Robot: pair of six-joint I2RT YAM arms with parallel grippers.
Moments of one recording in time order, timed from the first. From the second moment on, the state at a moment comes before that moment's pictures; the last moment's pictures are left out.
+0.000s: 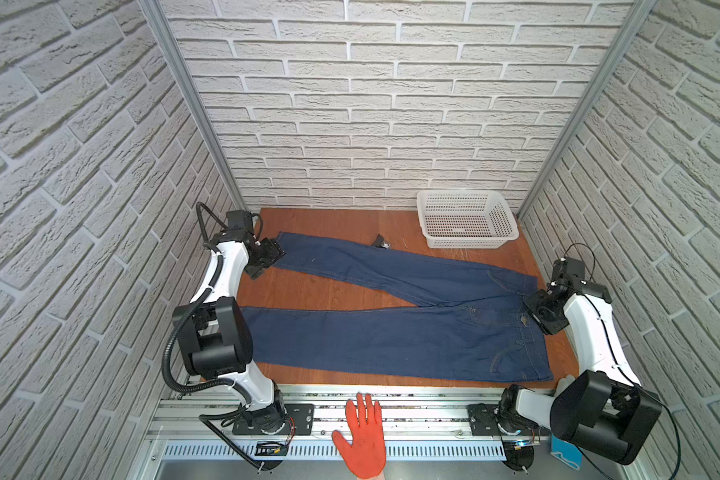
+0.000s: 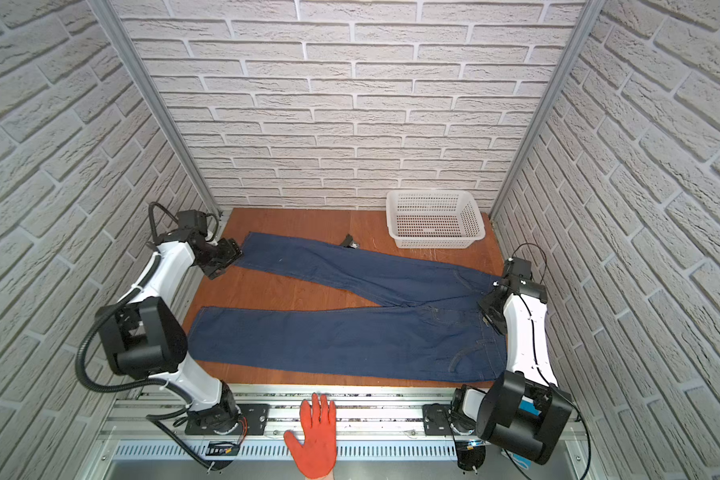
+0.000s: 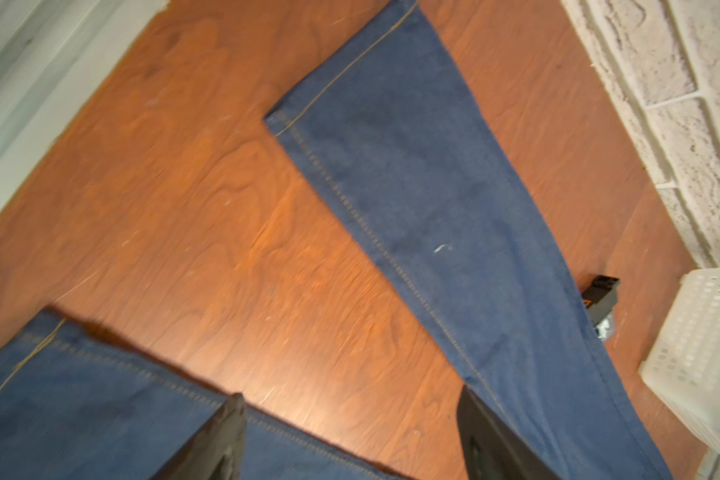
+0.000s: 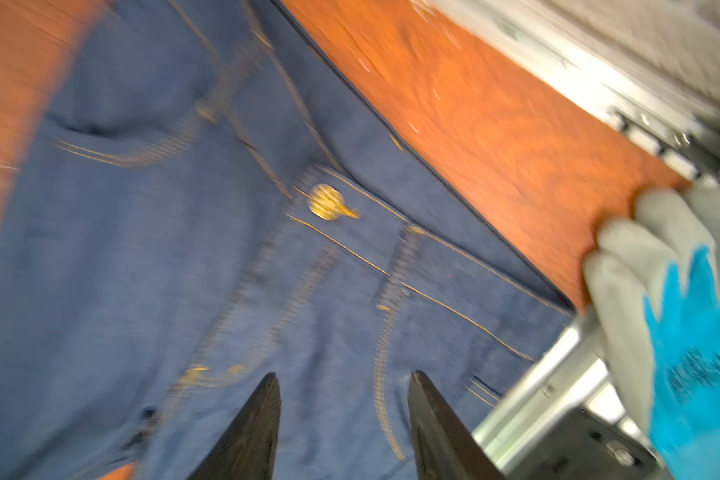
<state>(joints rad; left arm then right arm) 0.17 1.70 1.46 -0.85 0.20 -0.49 -0.46 1.23 1.05 -1.09 0.04 0.69</state>
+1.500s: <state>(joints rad) 0.24 2.11 1.59 -0.78 0.12 -0.51 -0.46 1.64 1.31 -0.82 -0.13 0.64</state>
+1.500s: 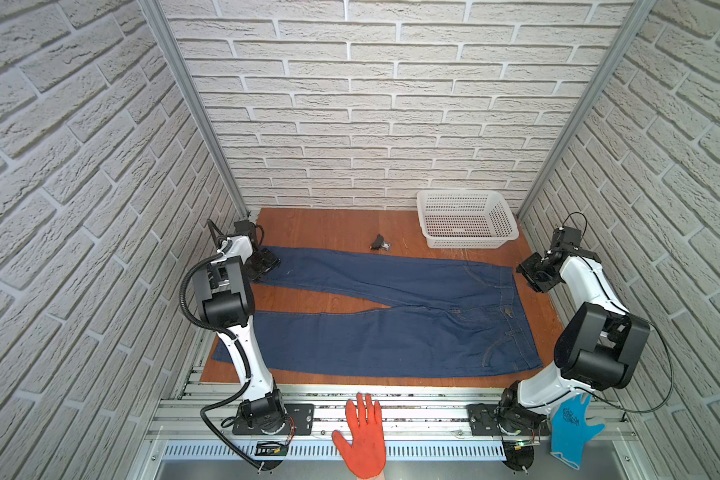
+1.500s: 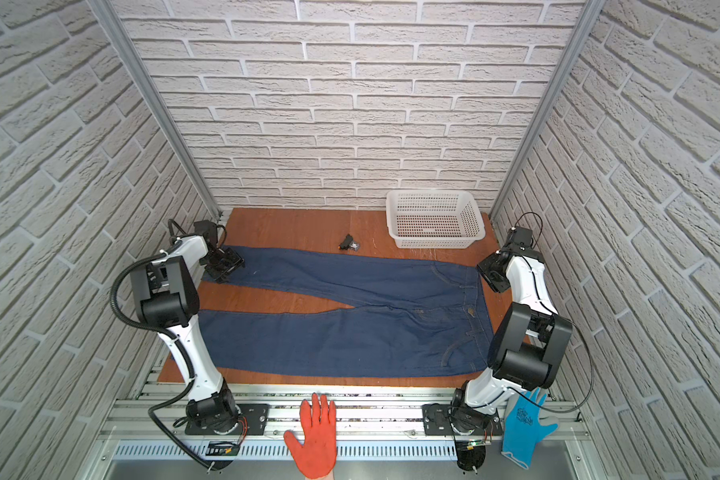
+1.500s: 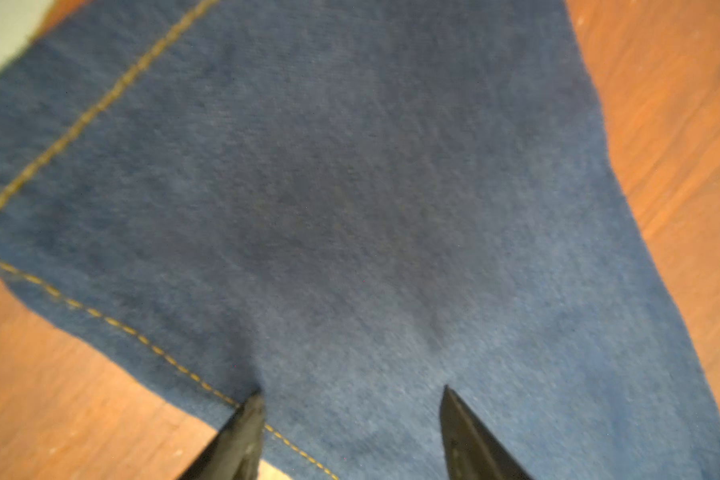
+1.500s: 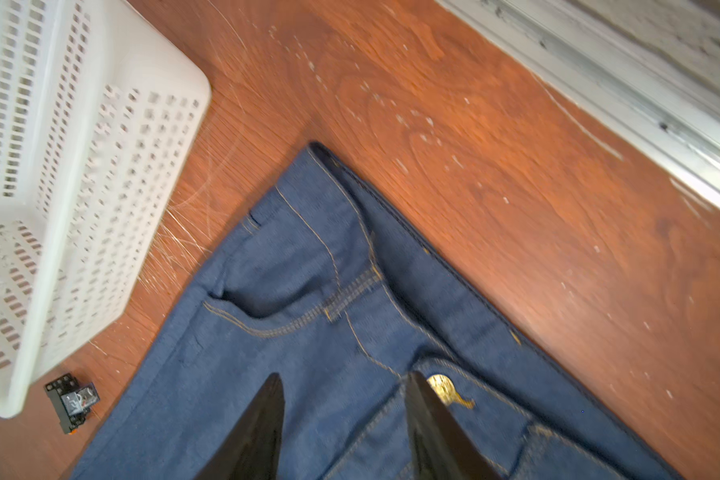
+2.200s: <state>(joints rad) 0.17 1.90 1.66 -0.82 0.11 -0.49 -0.46 2.06 1.62 -0.74 -0.14 0.63</state>
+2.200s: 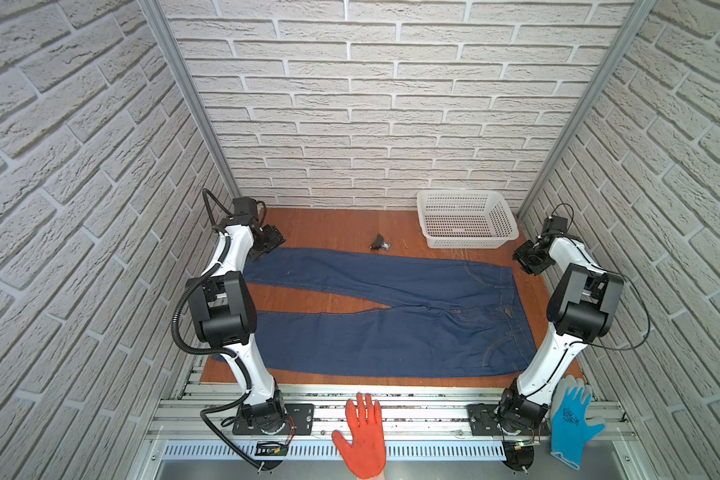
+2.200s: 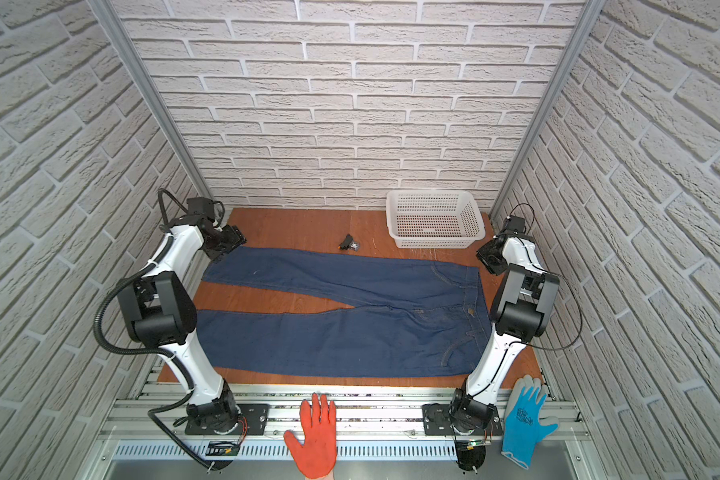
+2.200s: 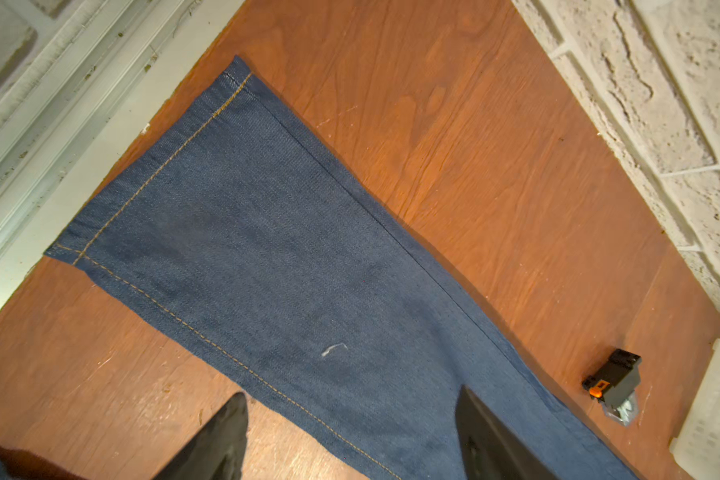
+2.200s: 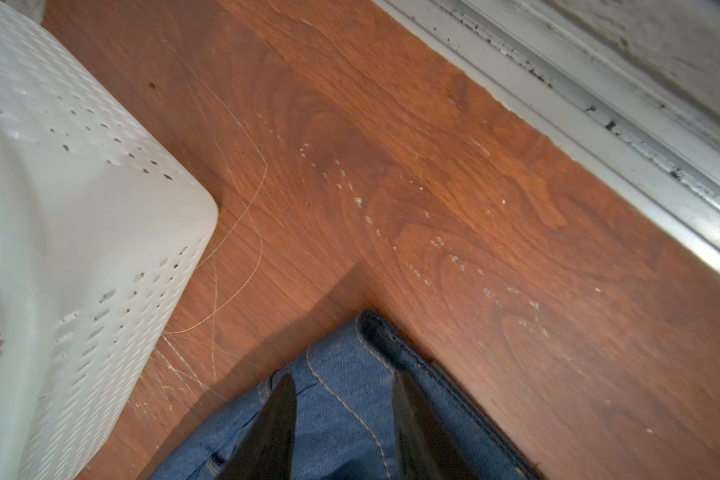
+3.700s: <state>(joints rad) 0.17 1.90 1.67 -0.83 0.07 -0.49 -0.43 2.06 1.79 -0.83 -0.14 0.63</state>
